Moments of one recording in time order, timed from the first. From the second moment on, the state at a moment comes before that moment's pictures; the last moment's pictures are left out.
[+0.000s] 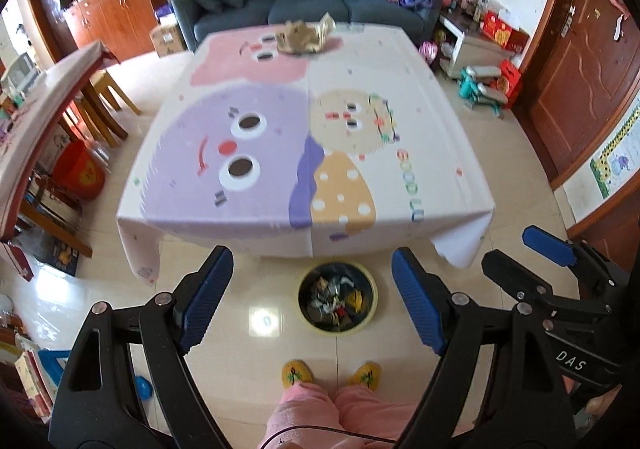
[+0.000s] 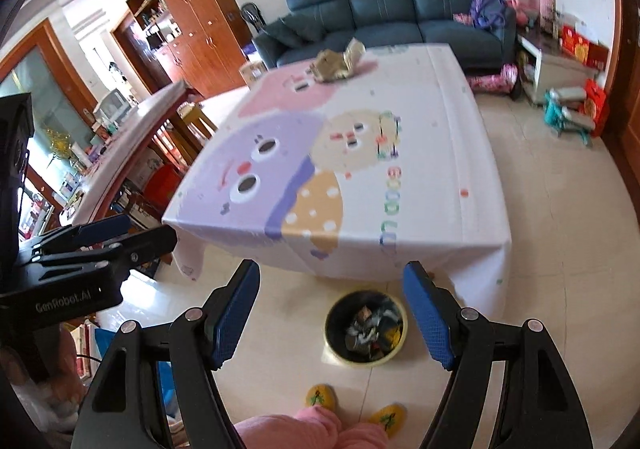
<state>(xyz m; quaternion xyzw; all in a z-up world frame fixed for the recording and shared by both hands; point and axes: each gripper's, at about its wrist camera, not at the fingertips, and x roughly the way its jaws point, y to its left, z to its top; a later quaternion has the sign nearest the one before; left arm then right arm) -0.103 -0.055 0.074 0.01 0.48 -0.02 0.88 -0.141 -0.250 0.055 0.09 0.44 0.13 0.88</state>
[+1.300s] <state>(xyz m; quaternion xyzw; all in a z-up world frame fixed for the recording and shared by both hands) 0.381 0.051 0.059 0.03 0.48 -0.15 0.86 0.296 -0.182 0.075 0.13 0.43 0.01 0.89</state>
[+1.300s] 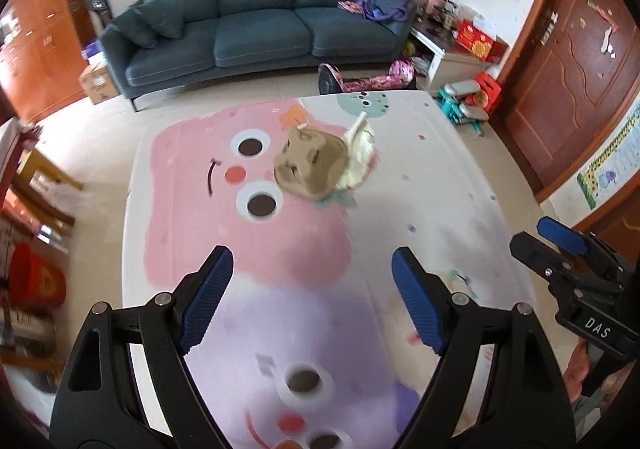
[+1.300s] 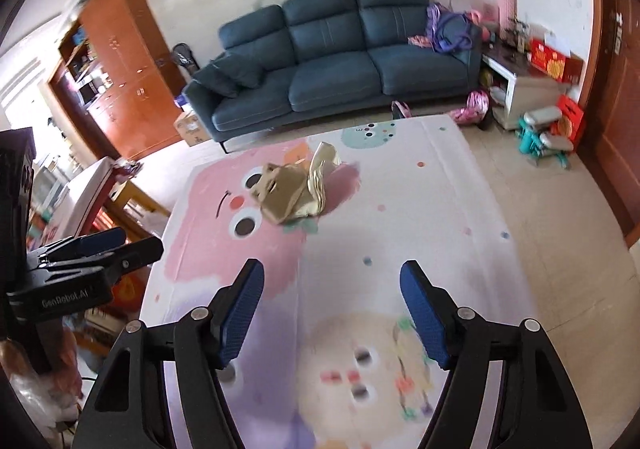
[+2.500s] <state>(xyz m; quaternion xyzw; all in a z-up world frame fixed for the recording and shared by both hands) 0.608 0.028 -0.138 -0.02 0.59 -0.24 0.77 0.547 -0.143 -0.144 0.17 0.51 -0.01 0.84</state>
